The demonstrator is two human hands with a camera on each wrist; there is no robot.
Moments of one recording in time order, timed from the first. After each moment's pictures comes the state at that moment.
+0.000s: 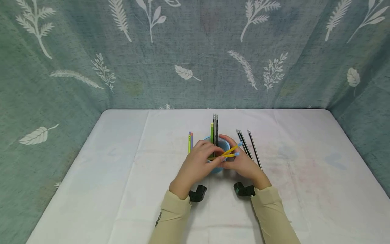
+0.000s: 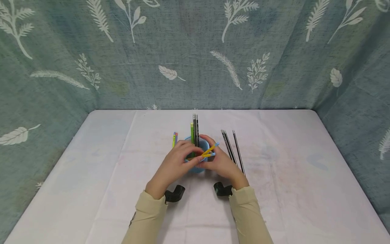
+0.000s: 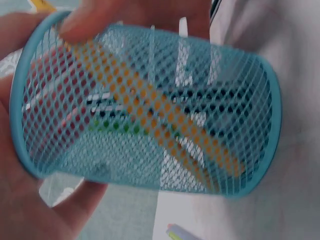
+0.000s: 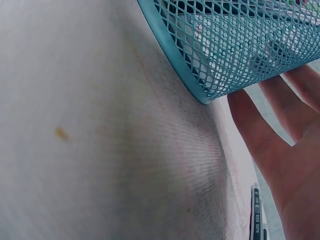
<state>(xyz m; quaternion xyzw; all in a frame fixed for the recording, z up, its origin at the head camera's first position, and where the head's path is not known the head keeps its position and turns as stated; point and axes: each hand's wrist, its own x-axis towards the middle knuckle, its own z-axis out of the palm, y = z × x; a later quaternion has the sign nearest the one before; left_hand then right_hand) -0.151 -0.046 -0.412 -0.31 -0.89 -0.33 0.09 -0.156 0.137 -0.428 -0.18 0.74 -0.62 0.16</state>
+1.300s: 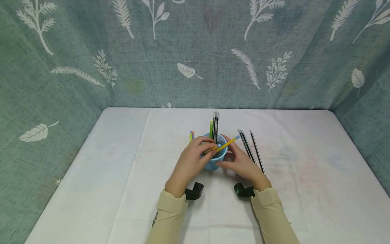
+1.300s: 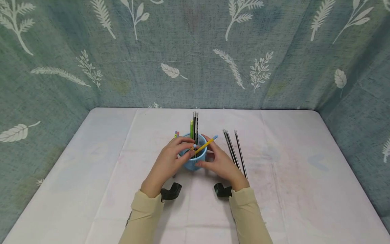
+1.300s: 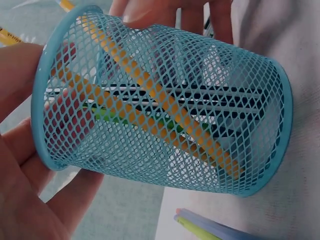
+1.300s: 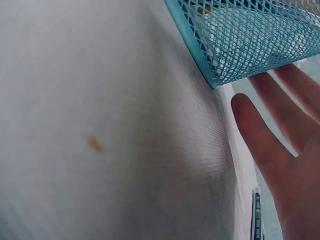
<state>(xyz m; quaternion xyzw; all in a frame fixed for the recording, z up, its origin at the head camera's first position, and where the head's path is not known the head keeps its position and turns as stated) -0.156 -0.066 -0.412 -0.29 -0.88 -0.35 0.14 -0.163 0.130 -0.456 -0.16 0.78 -0.59 0.14</state>
